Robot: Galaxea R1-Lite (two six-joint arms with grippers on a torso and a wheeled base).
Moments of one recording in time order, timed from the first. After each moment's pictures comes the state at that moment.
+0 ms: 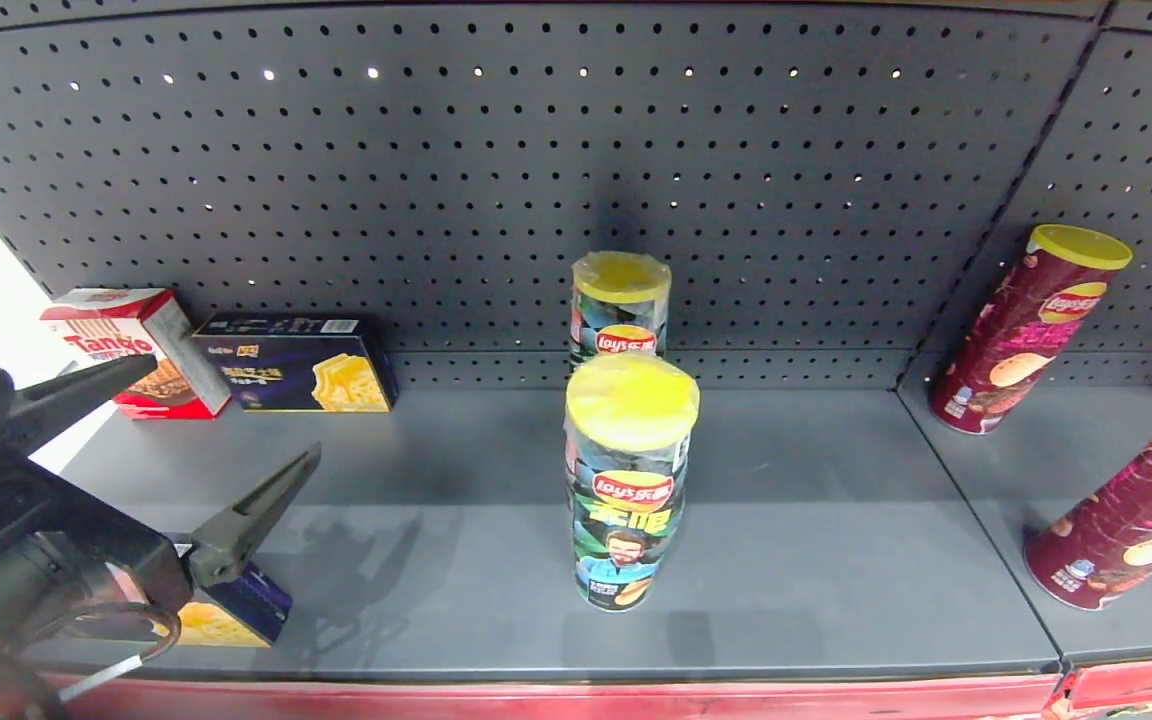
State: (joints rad) left arm -0.50 1.07 -0.38 -0.76 0.21 0.35; right arm -0.01 0.00 0.00 0.01 0.00 -0.02
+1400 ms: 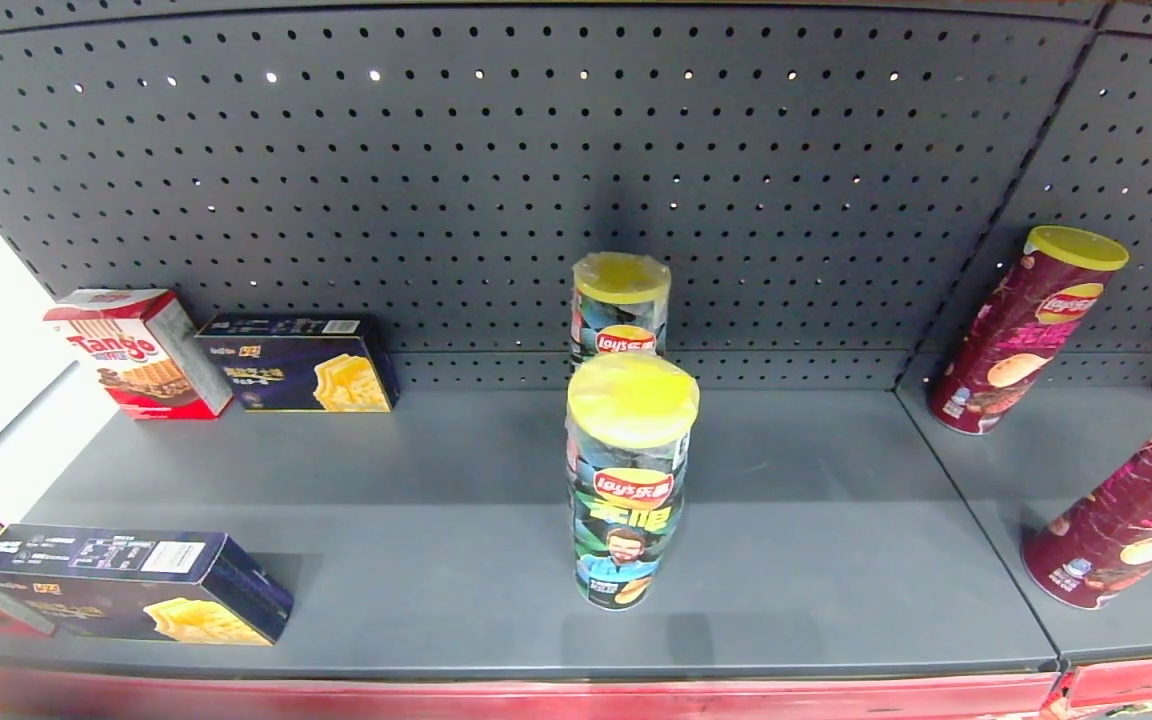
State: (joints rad) left arm 0.00 0.00 0.00 -0.07 -0.12 0.25; right arm -0.01 0.00 0.00 0.01 0.00 -0.02
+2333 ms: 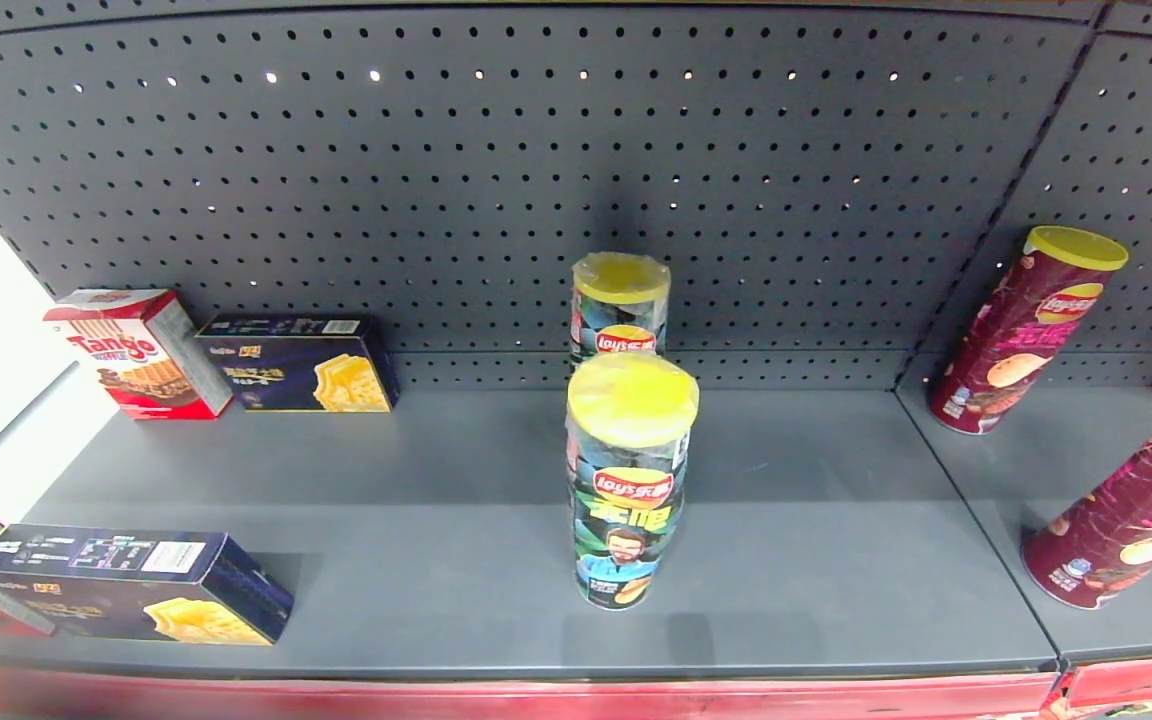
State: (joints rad) left arm 0.00 0.00 -0.01 0.00 0.00 0.11; right arm -0.01 0.00 0.00 0.01 0.00 -0.02
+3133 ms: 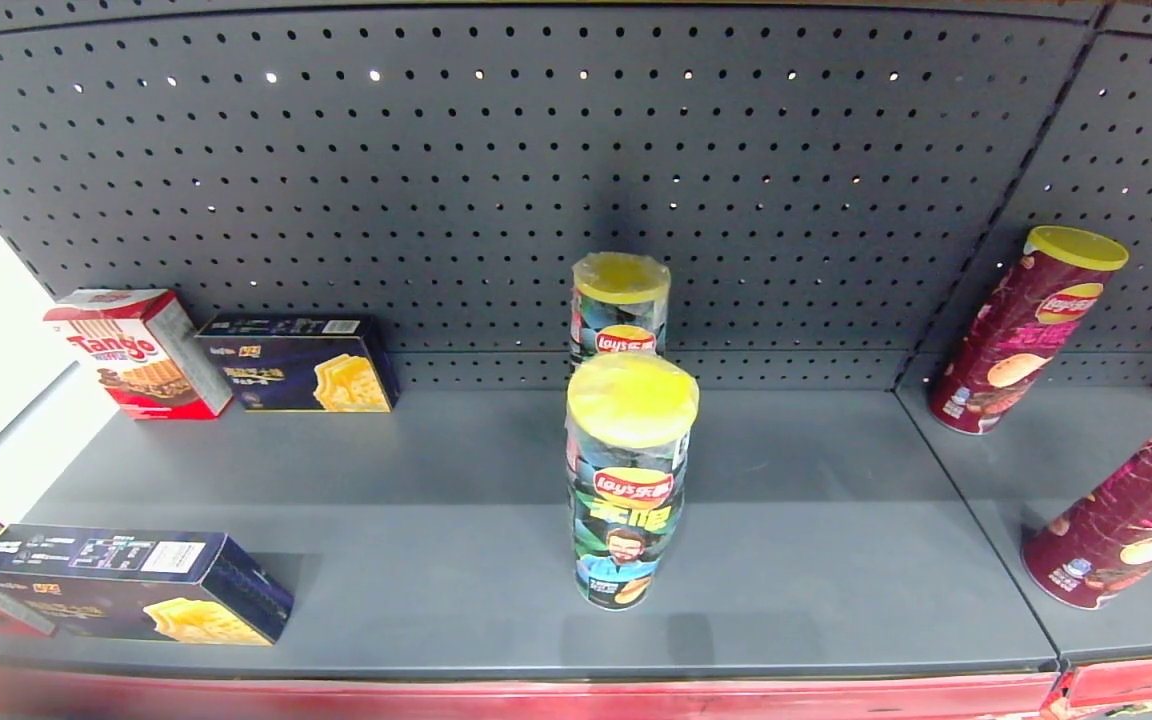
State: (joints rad) left arm 0.00 0.00 0.00 0.00 -0.07 0.03; right arm -0.01 0.00 0.00 0.01 0.00 -0.02
